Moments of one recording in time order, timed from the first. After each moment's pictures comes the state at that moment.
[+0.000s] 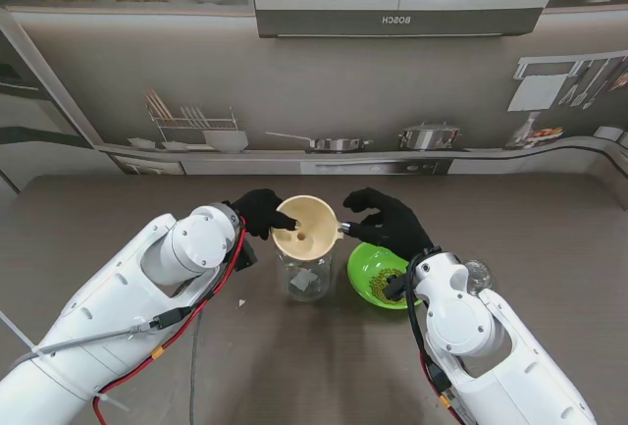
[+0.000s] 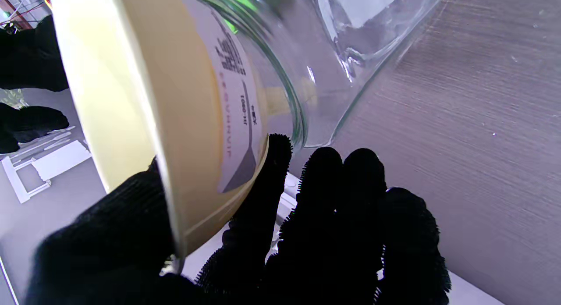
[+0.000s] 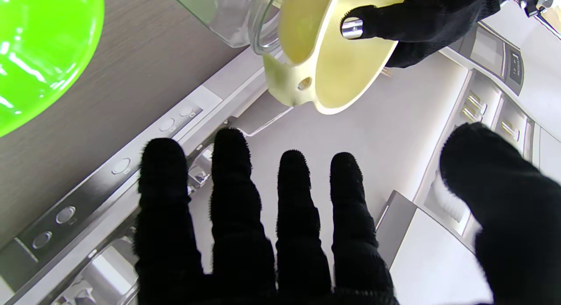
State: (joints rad) left arm 1.11 -1.13 -0.94 -1.49 0.29 0.39 -0.24; right arm -1.47 -1.16 1.16 -1.67 -0.32 0.00 -0.10; left_hand 0.71 -0.51 0.73 -0.14 0.92 0.25 0.46 0.61 0.96 0.36 0.45 0.92 0.82 0.41 1.01 0.88 0.40 0.43 1.42 0.90; right_hand 0.24 -0.61 1.00 -0.11 0.44 -0.05 0.70 0.50 0.62 0.04 0.50 0.41 0.81 0.20 0.27 0.36 0.48 0.38 0.91 0.68
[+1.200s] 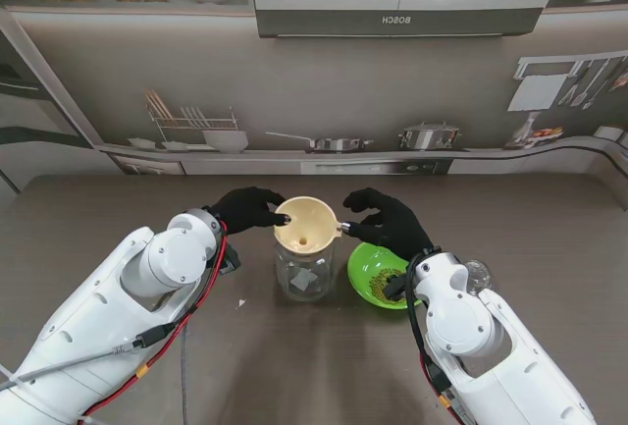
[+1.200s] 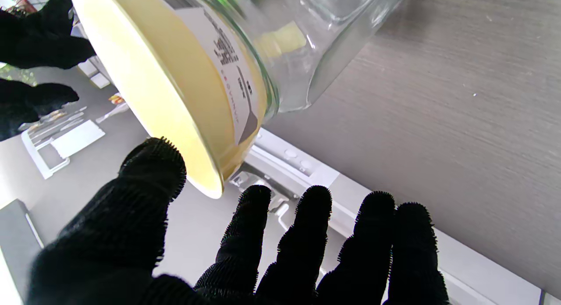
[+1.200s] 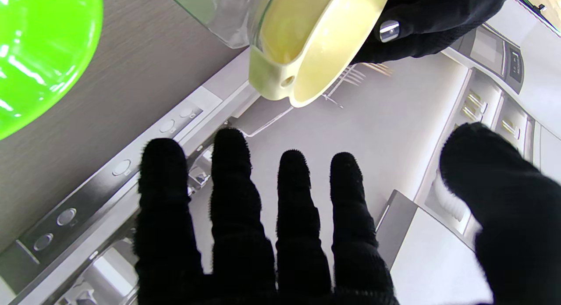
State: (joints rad) left arm 1.22 -1.11 -1.07 -1.56 0.36 0.29 -0.21; right arm -1.47 -1.16 1.16 -1.67 -0.31 0.00 -0.10; left_hand 0.66 -0.42 0.48 -0.09 0.61 0.16 0.12 0.30 0.70 0.32 0.10 0.37 0.48 0.45 0.24 0.44 0.11 0.40 0.76 0.63; right_hand 0.24 -0.61 1.00 -0.11 0.44 -0.05 0.70 0.50 0.62 0.04 0.50 0.41 0.81 0.20 0.27 0.36 0.47 0.38 0.91 0.68
